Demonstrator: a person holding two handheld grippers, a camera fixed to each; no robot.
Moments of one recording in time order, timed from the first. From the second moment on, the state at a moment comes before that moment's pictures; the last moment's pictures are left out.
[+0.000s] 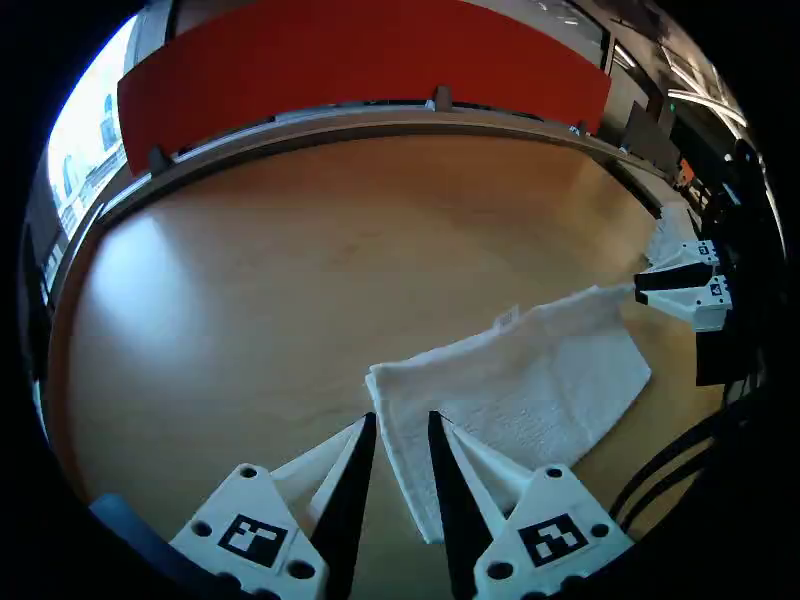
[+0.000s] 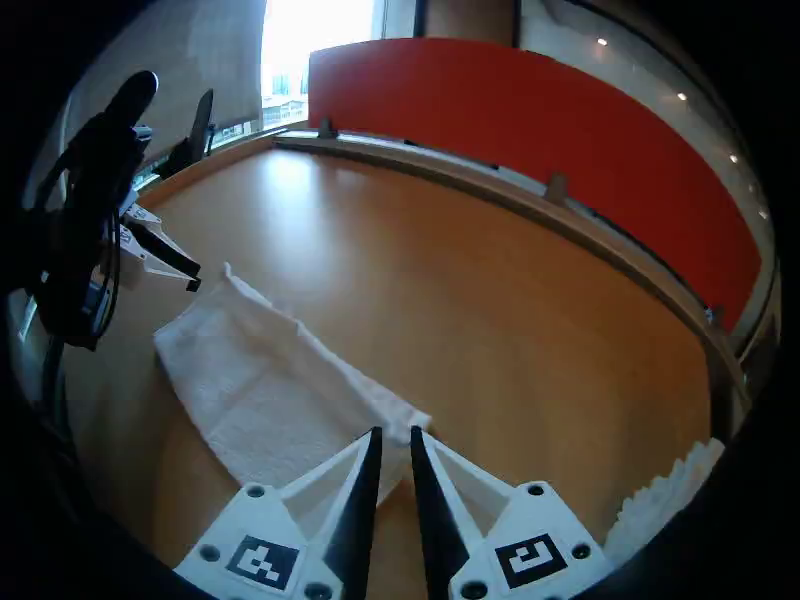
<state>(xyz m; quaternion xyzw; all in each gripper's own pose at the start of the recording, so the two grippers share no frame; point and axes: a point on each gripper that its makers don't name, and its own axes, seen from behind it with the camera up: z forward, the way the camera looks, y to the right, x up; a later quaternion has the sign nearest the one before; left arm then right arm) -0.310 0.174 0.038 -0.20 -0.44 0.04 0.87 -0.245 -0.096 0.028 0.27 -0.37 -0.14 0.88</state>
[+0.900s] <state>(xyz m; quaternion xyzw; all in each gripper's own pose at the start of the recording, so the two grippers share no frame) -0.291 0.170 0.006 -0.22 -0.43 0.03 0.88 -0.235 -0.093 -0.014 0.25 -0.37 -0.12 0.89</state>
